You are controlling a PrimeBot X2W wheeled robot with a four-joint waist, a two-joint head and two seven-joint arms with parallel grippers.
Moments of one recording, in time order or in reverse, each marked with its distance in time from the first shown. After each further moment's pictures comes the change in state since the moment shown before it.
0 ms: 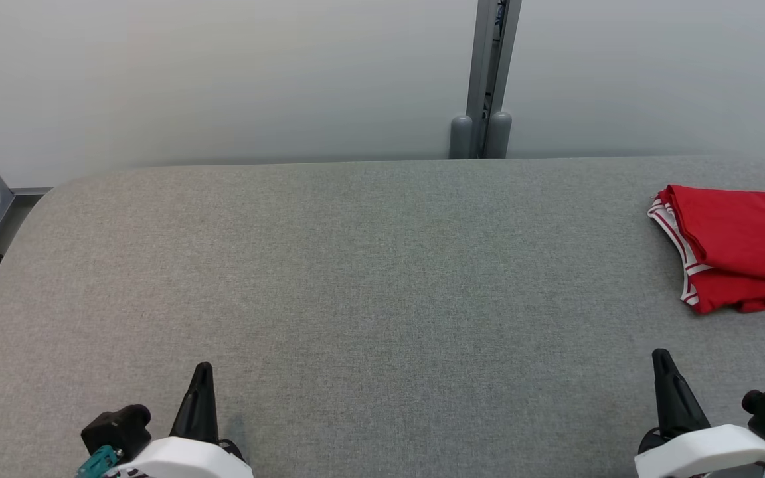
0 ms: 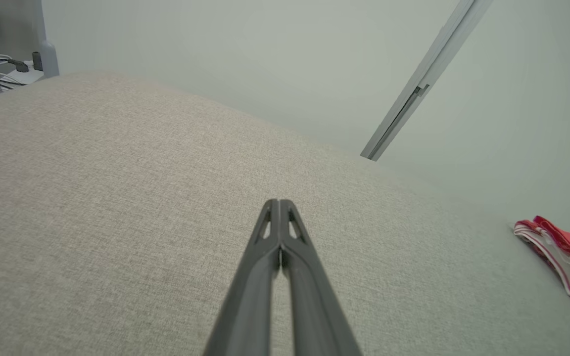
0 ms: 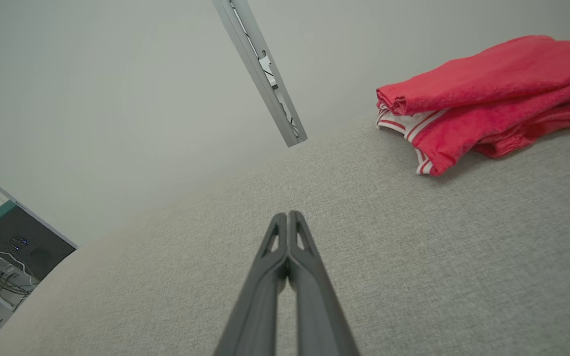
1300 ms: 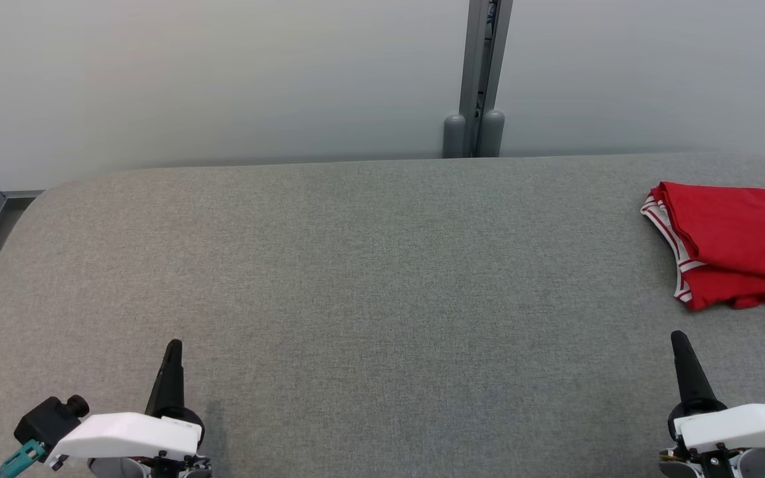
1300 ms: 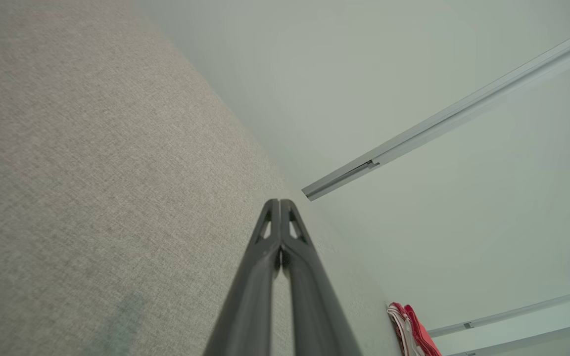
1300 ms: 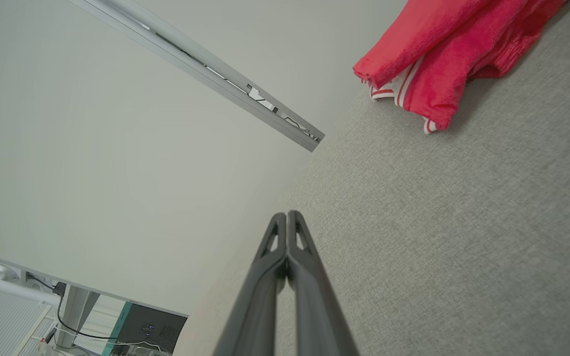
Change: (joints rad) left arm -0.043 0.000 0.117 -0.033 -0.531 -0.096 0.144; right arm -0.035 -0.005 -0.050 -0.039 0.536 0.000 0.142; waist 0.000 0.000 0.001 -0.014
